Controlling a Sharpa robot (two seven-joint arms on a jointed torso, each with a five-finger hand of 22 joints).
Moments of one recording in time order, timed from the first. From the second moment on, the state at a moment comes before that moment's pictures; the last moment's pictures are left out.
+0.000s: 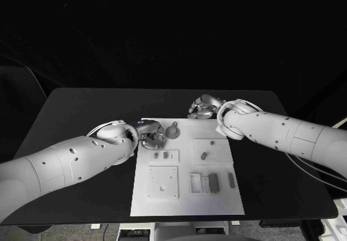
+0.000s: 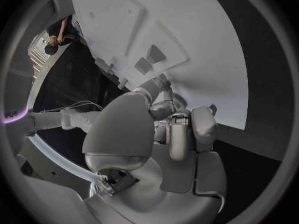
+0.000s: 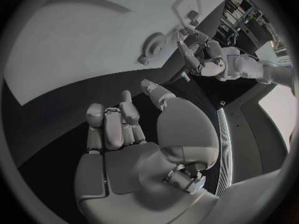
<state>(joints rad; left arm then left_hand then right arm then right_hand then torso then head) 1.26 -0.42 -0.22 1.11 -1.40 -0.16 0.07 1.31 -0.08 0.39 -0.07 0.18 0.97 0.08 0.35 0.55 1.31 -0.05 1.29 0.69 1.47 -0.13 1.59 1.31 0.22 1.26 -0.09 1.66 0.59 1.16 -0.69 0.03 1.15 -1.20 -0.30 -0.10 1.07 -0.13 0.46 -0.10 0.29 0.86 0.15 0.33 0.41 1.13 0.00 1.40 1.03 1.25 -0.07 1.65 1.23 0.22 0.85 0.03 1.65 0.81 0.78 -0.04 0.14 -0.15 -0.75</state>
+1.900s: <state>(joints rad) 1.25 -0.53 -0.20 1.11 -1.21 -0.18 0.10 1.28 -0.08 0.44 -0.08 0.18 0.87 0.13 0.33 0.51 1.24 -0.03 1.24 0.66 1.46 -0.13 1.44 1.27 0.22 1.20 -0.08 1.66 0.60 1.16 -0.71 0.03 1.15 -1.20 -0.30 -0.10 1.07 -0.13 0.46 -0.10 0.29 0.86 0.15 0.33 0.41 1.14 0.00 1.40 1.02 1.25 -0.07 1.65 1.22 0.22 0.85 0.03 1.65 0.81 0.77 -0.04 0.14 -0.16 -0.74</state>
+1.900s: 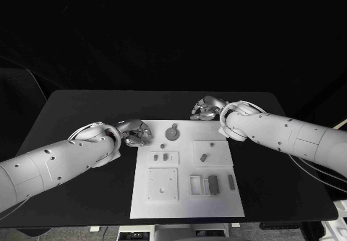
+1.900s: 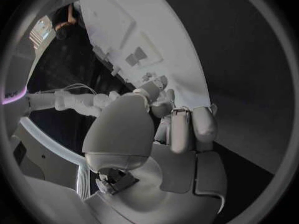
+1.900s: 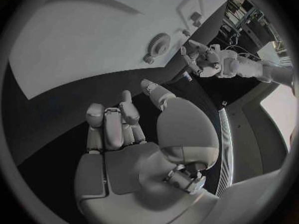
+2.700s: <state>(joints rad) 1.26 -0.70 -0.13 1.17 -0.71 -0.24 0.25 1.17 -0.10 0.47 -0.09 0.19 0.89 0.13 0.35 0.53 1.19 0.05 0.69 0.36 1.34 -0.07 1.09 1.11 0.21 1.01 -0.03 1.57 0.46 1.11 -0.88 0.03 1.26 -1.08 -0.37 0.05 1.08 -0.12 0.47 -0.11 0.29 0.85 0.16 0.33 0.41 1.15 -0.01 1.41 1.02 1.27 -0.08 1.66 1.25 0.24 0.86 0.02 1.65 0.81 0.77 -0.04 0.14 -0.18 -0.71</state>
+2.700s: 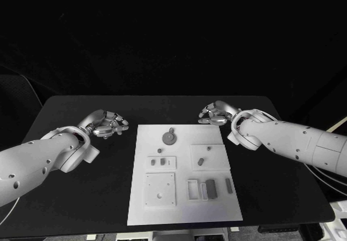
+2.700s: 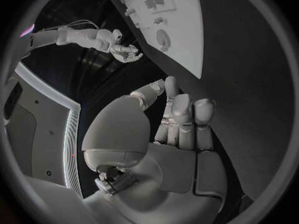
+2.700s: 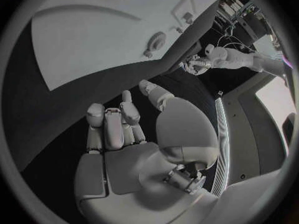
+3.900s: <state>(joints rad) 1.15 -0.69 -0.14 1.17 -0.52 -0.24 0.30 1.14 -0.09 0.44 -0.10 0.19 0.89 0.15 0.34 0.54 1.04 0.14 0.41 0.32 1.03 0.12 0.44 0.81 0.10 0.62 0.06 1.17 0.30 0.97 -0.94 0.00 1.29 -1.24 -0.32 0.10 1.11 -0.13 0.48 -0.12 0.29 0.86 0.15 0.34 0.41 1.15 -0.01 1.41 1.02 1.28 -0.08 1.66 1.24 0.24 0.86 0.02 1.65 0.81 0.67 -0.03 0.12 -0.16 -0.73</state>
